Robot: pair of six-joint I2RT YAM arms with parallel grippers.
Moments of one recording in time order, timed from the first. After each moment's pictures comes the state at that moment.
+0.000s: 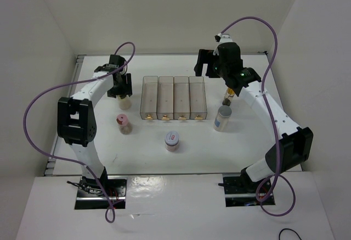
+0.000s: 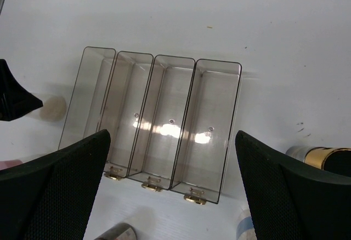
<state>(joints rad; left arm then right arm) -0.12 1.86 1.48 -0.72 -0.13 -0.24 0.39 1.48 1.47 -0.46 0.06 0.32</state>
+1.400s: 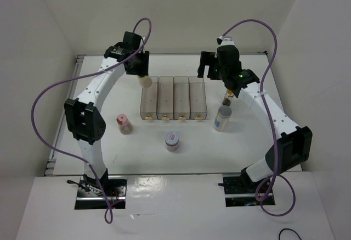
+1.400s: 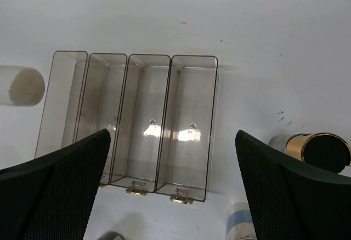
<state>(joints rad) -0.29 1.92 1.96 -0.91 -0.05 -0.21 0.39 1.48 1.44 -0.46 0.15 0.33</state>
